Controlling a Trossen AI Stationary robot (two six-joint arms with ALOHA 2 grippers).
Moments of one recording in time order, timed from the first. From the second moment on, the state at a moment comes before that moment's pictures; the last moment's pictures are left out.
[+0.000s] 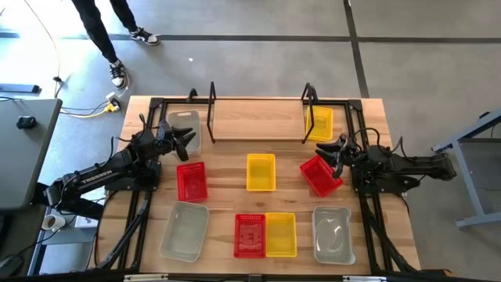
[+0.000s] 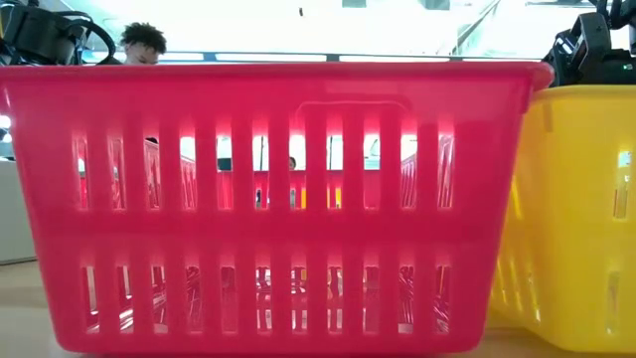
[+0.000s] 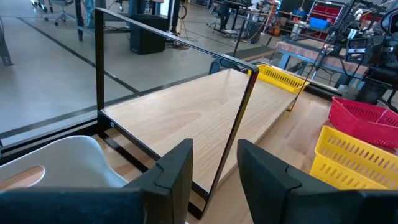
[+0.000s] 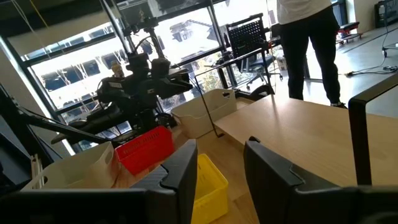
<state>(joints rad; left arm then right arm) 0.66 0.20 0.02 0.01 -0.07 -0.20 0.02 0.02 0.01 0.06 0.33 0.31</state>
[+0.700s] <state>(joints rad) 0.66 0.20 0.02 0.01 -0.07 -0.20 0.02 0.02 0.01 0.06 0.33 0.34</state>
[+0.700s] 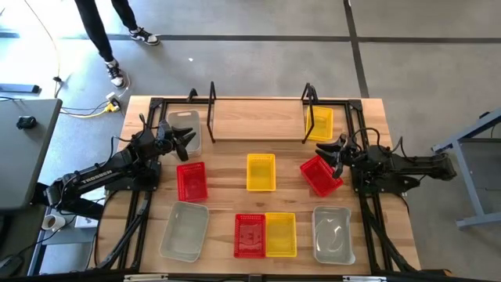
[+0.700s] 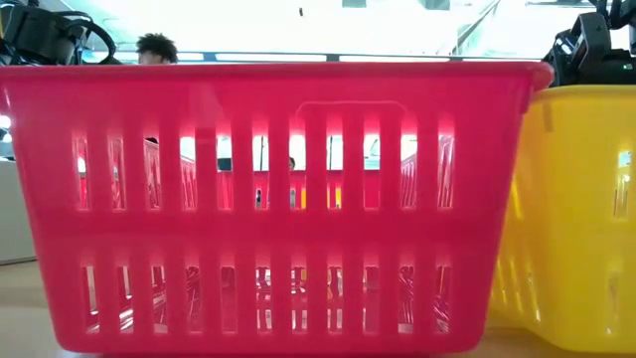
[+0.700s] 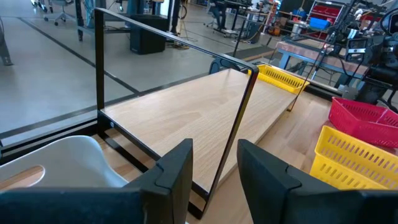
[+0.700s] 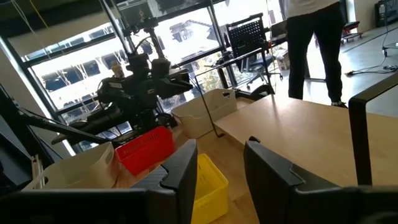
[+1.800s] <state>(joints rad) 0.66 0.20 0.02 0.01 -0.07 -0.20 0.02 0.11 0.23 0.18 0.44 0.49</state>
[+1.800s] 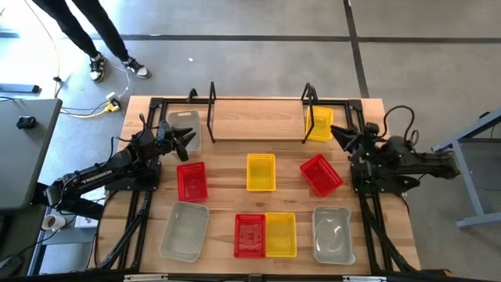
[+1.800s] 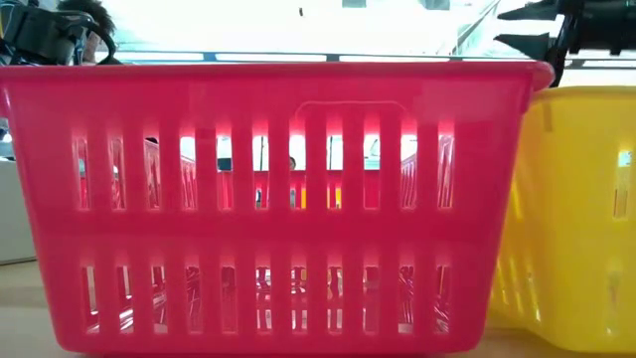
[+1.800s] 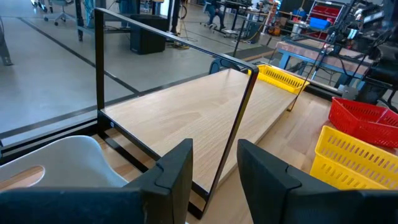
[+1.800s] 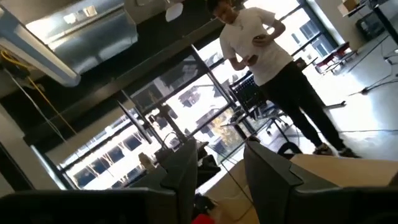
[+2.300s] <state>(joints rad) 0.66 0.20 0.02 0.01 -0.05 -0.25 0.02 0.63 0.66 -0.11 0.29 0.36</state>
